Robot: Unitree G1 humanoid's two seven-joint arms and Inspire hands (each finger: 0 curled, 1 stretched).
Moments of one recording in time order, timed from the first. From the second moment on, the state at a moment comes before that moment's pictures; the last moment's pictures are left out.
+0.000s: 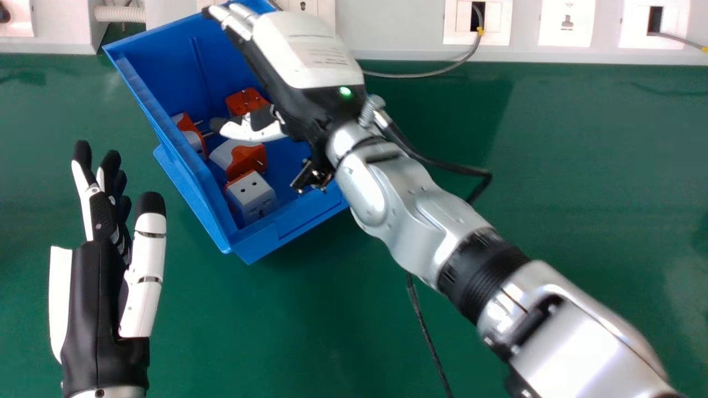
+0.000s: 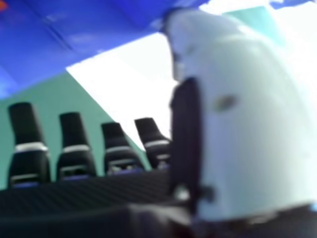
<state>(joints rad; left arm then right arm) 0.35 0.03 0.16 -0.25 0.05 -0.38 0.05 -0.92 0.01 0.55 0.75 -0.72 -0.09 -0.37</state>
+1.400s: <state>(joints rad) 0.33 0.06 0.19 -0.23 0.04 -0.37 0.03 0.10 -0.14 -0.02 -0.08 0.04 -0.14 0.01</state>
